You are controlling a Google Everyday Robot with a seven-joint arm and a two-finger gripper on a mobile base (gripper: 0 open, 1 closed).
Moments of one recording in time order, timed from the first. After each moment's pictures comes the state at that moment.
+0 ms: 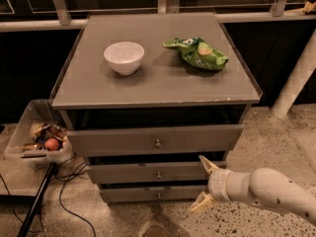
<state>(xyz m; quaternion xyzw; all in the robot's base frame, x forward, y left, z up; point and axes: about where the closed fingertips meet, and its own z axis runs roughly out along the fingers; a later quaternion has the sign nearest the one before) 0.468 -0.141 0.539 -0.56 0.72 0.12 0.39</state>
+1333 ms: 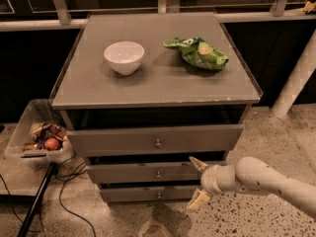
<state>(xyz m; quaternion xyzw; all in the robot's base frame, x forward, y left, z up) 0.501 -0.135 0.474 -0.62 0.69 0.15 0.36</state>
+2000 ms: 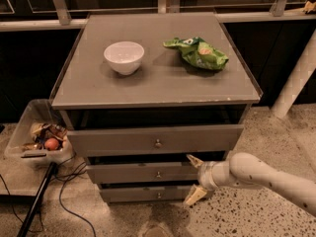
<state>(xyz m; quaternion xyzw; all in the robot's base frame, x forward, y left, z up) 0.522 -0.129 0.456 -0.61 0.69 0.16 0.35</state>
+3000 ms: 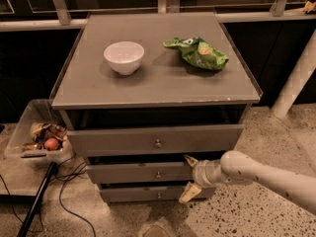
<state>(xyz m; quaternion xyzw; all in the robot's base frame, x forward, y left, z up) 0.547 -0.121 0.419 -0.60 0.71 0.16 0.33</state>
